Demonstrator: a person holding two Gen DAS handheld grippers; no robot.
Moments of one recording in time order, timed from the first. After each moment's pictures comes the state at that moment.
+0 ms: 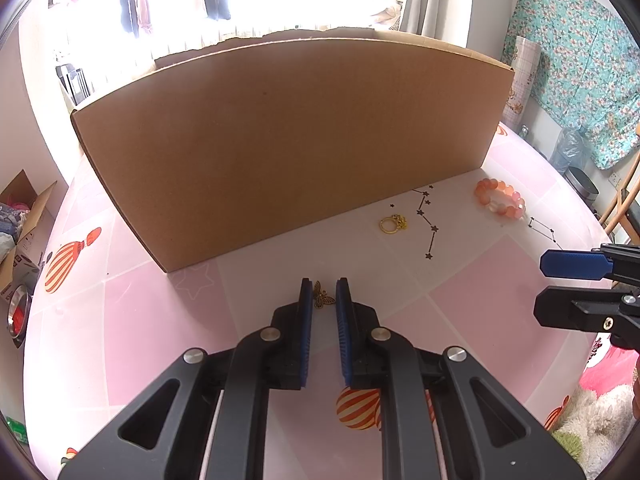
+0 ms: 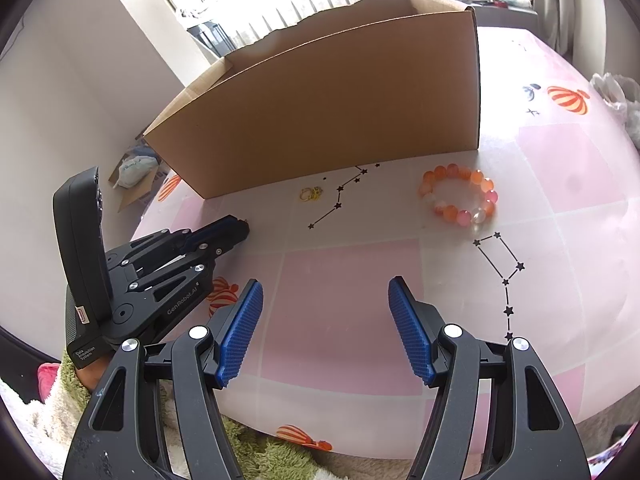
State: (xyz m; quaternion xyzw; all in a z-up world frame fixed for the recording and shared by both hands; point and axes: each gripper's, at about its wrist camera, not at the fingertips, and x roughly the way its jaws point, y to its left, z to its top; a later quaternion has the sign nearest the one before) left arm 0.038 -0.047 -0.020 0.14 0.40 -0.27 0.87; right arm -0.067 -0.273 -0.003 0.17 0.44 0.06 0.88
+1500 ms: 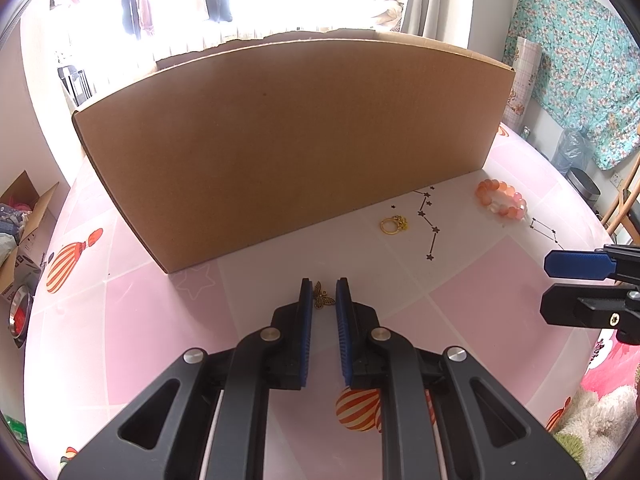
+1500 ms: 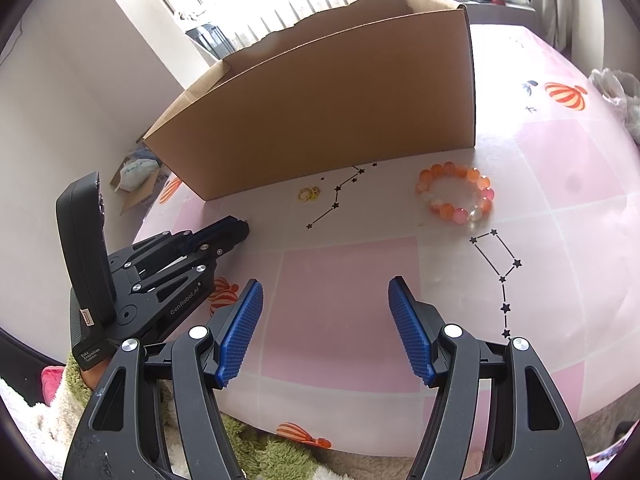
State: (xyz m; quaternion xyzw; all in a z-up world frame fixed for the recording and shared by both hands) left arm 0.038 -0.049 -0.017 0.13 0.39 -0.27 0.87; right arm -0.066 -0.270 -0.006 0.18 0.44 0.07 0.88
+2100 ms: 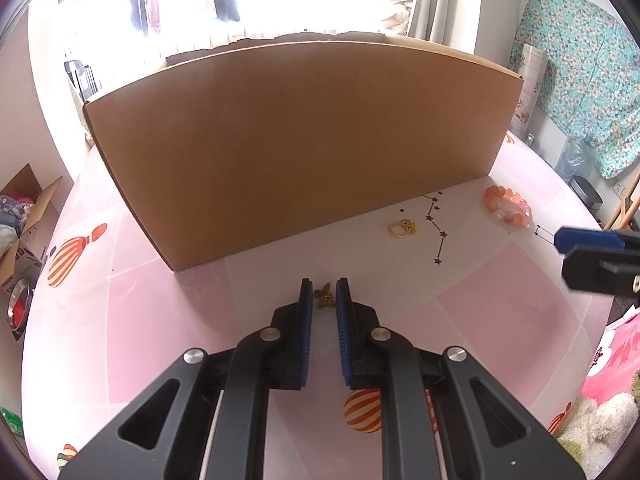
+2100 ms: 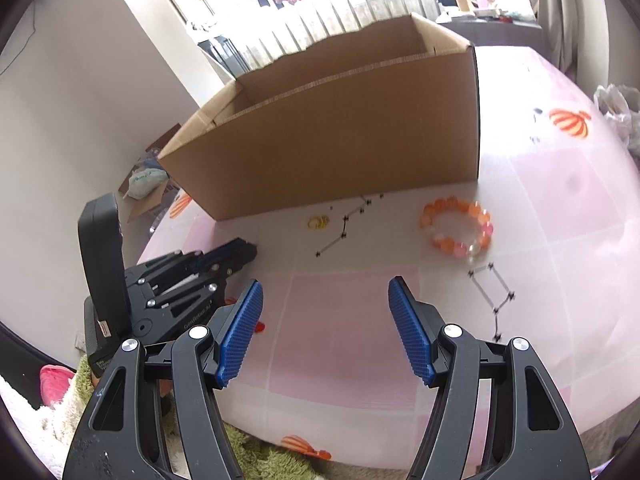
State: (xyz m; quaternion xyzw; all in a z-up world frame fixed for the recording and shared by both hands) left arm 0.044 -0.044 -0.018 0.12 0.40 -0.25 0.87; right arm -0.062 -0.277 0.011 0.17 0.41 0.08 0.89
